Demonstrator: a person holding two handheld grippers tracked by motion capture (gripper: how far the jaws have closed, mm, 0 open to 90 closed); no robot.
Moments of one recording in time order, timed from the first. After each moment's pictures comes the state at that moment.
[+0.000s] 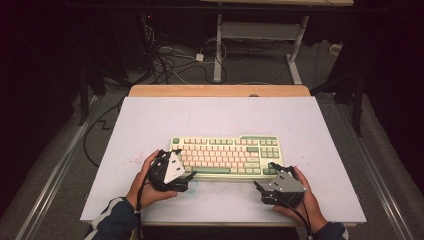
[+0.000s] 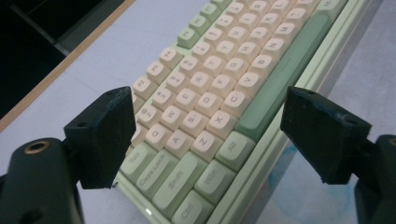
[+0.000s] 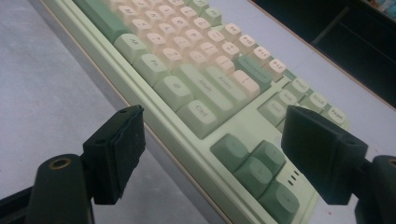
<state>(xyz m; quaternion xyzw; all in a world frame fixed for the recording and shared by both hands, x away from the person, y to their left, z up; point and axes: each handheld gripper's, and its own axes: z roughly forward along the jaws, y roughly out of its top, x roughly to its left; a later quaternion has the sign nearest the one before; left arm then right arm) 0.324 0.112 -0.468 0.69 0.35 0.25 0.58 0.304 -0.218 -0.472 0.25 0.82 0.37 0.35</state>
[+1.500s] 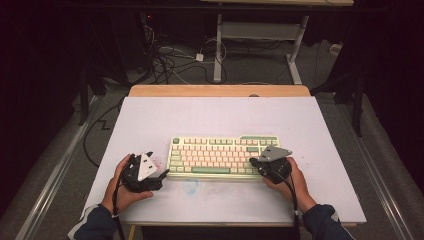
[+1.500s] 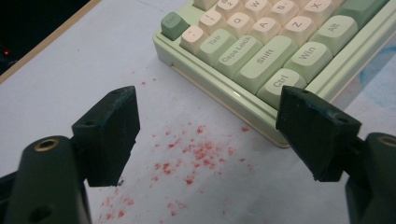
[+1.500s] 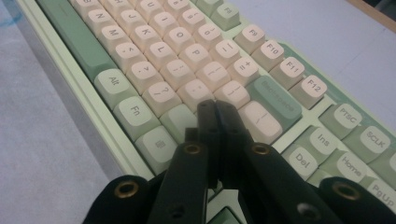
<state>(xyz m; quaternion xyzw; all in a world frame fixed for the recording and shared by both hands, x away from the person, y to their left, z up) 0.331 0.175 -0.485 0.67 0.43 0.28 0.54 0.366 -0.194 -0.453 0.27 0.87 0.34 0.23</state>
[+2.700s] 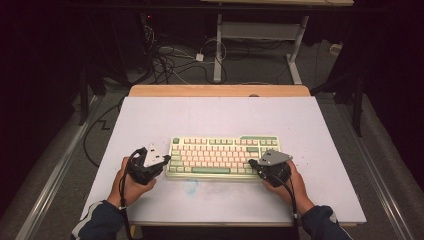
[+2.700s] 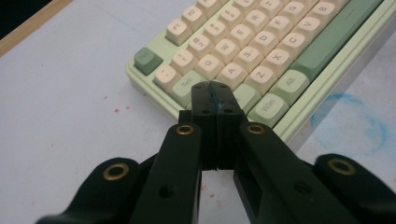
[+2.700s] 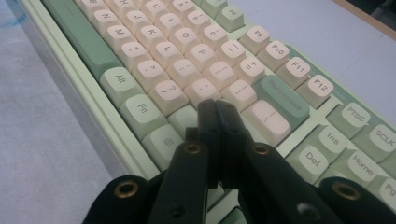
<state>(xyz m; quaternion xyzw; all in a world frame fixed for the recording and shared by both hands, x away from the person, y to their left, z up) 0.340 0.148 -0.454 0.69 0.44 0.22 0.53 0.360 -0.195 -0.461 0.26 0.86 0.36 0.25</state>
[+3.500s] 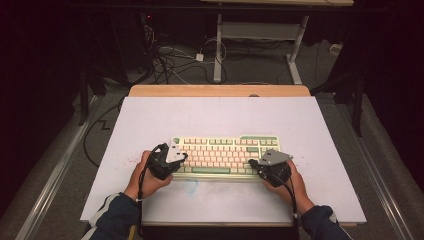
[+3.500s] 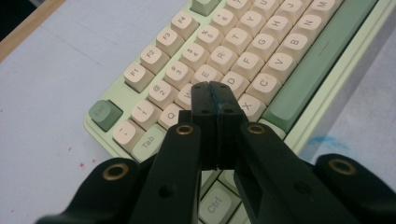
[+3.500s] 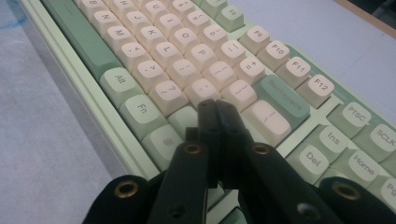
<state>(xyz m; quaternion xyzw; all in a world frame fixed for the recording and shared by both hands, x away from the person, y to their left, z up) 0.356 0.109 -0.456 0.72 0.41 0.20 0.52 0.361 -0.196 -0.461 0.27 0.86 0.36 0.24</state>
